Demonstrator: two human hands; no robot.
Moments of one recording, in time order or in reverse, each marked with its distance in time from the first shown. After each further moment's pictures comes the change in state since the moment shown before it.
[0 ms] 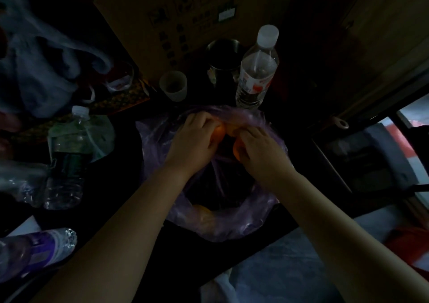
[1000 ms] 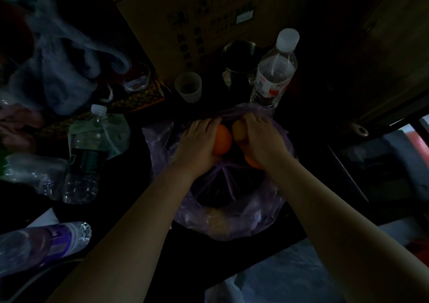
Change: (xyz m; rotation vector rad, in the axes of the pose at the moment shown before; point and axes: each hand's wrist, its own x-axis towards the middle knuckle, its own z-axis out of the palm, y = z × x) left_hand -0.010 -0.016 -0.002 0.039 -0.188 -0.129; right_hand 0.050 -0.006 0.012 -0.054 -0.074 0.185
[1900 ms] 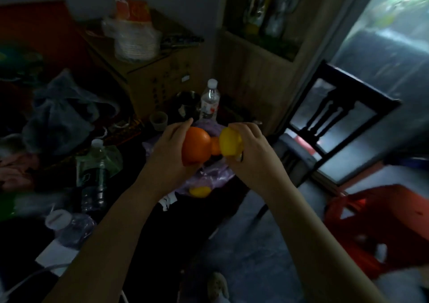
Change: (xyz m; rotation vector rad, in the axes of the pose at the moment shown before) left_hand -0.204 0.025 -0.166 -0.563 0.082 0.341; right_hand -0.284 -0.171 -0.101 0.143 0.556 0.081
